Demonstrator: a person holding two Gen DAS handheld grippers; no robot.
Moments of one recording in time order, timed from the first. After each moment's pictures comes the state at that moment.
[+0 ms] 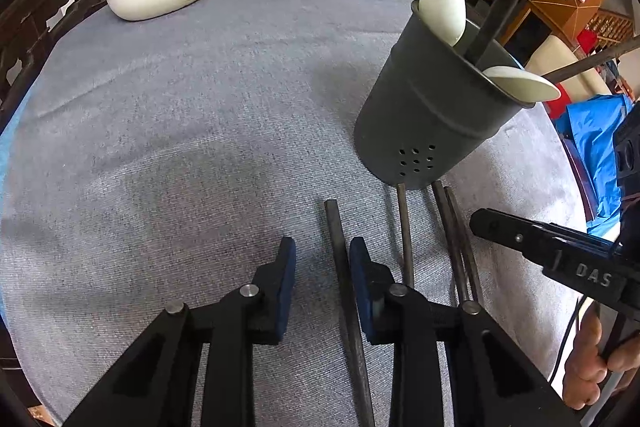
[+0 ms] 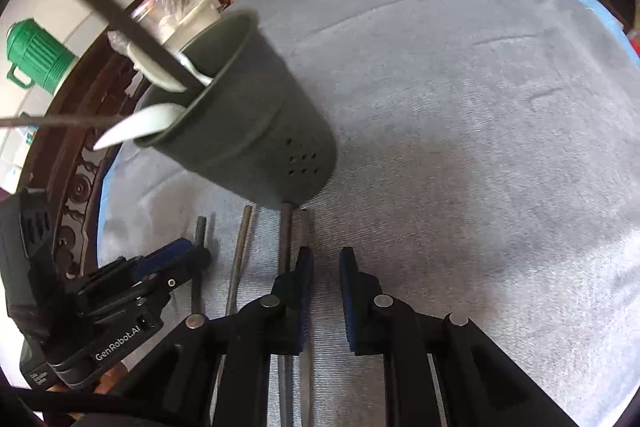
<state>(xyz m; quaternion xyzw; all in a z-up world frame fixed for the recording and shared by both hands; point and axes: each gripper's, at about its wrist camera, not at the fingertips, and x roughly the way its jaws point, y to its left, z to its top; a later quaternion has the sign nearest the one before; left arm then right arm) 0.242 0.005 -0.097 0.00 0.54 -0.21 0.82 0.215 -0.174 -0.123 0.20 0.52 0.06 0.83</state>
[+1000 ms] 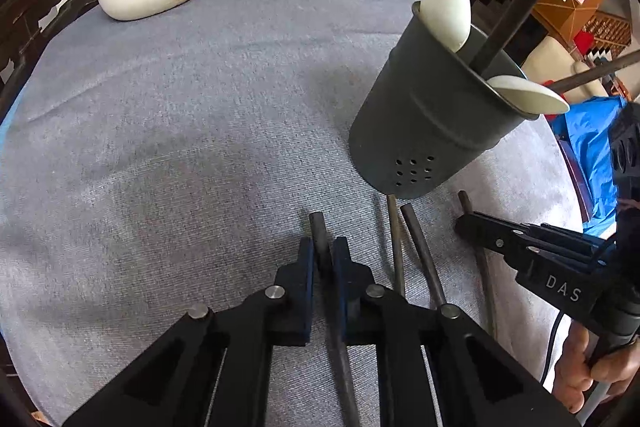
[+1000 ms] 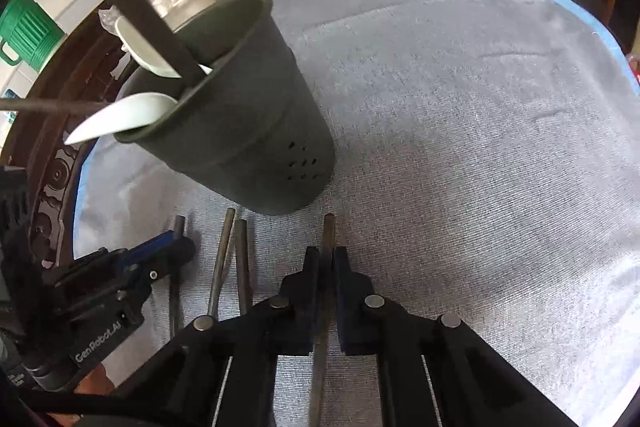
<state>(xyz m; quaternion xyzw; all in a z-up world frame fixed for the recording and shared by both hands) 0.248 0.007 -0.101 -0.01 0.54 -0.21 0.81 0.241 -0.150 -0.124 0.14 0.54 0.03 0.83</state>
